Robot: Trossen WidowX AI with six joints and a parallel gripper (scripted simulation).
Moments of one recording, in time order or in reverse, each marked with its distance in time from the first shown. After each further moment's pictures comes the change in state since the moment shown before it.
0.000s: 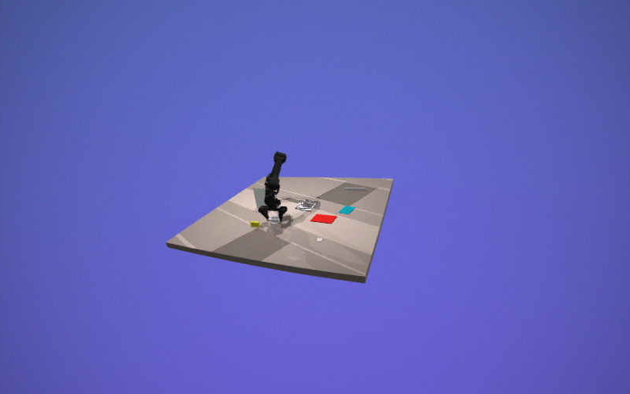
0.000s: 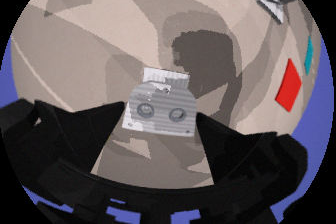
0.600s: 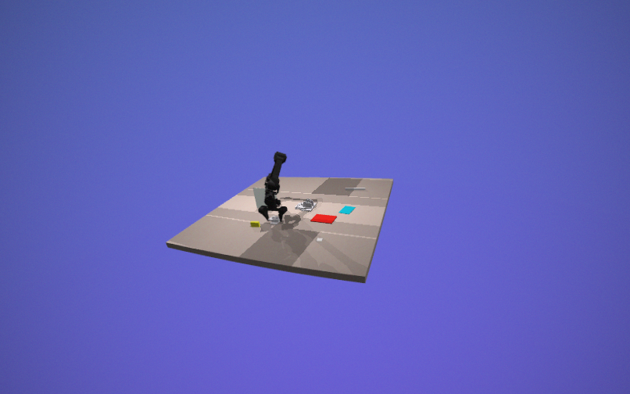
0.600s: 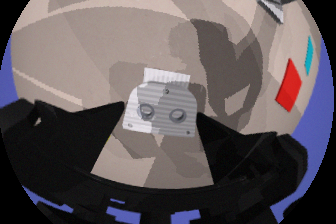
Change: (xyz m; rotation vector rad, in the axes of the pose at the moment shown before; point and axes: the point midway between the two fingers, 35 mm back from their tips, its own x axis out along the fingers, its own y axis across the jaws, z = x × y) arm 0.001 0.000 0.000 0.000 -0.001 0.000
